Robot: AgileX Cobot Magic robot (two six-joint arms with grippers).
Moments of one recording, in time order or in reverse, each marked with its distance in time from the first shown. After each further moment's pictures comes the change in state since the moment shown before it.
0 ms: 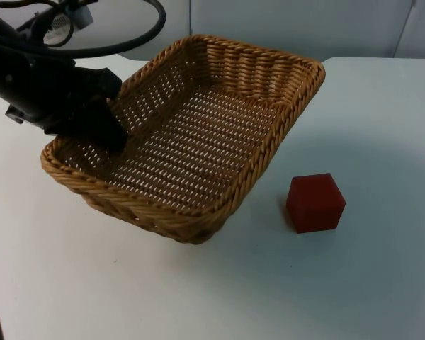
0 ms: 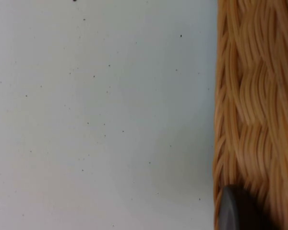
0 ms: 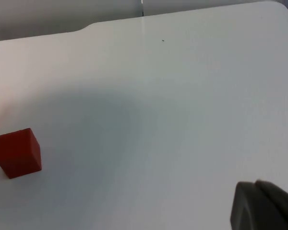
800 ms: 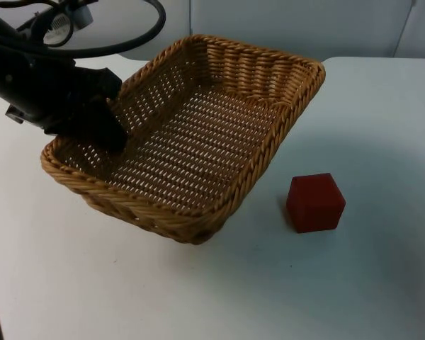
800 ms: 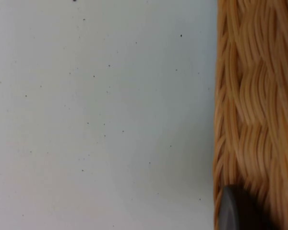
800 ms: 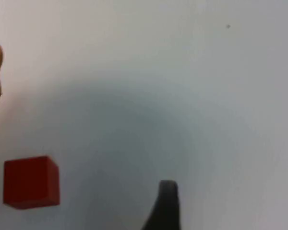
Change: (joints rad) right arm 0.078 1.040 -0.203 0.043 -0.558 -0.056; left arm 0.000 0.000 0.000 0.000 0.000 0.000
